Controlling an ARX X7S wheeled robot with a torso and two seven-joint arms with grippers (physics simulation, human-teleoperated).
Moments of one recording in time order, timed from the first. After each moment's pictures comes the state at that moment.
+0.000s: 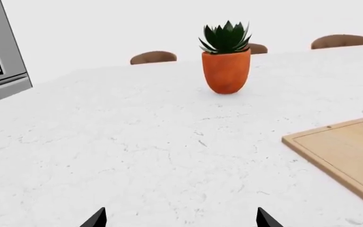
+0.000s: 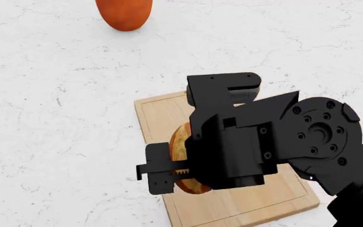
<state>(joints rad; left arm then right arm) -0.06 -0.90 0.00 0.88 -1.11 -0.64 -0.84 1.41 0.45 -1.02 0.32 2.19 1.06 1.11</state>
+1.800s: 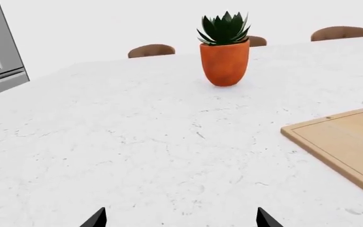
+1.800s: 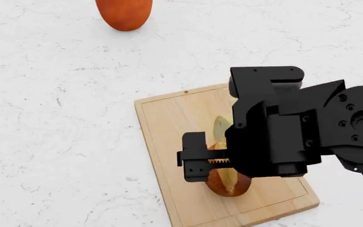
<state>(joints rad) -0.06 -0.90 0.03 0.86 -1.10 -0.64 -0.84 1.45 0.54 -1.04 0.41 2.14 1.11 1.01</state>
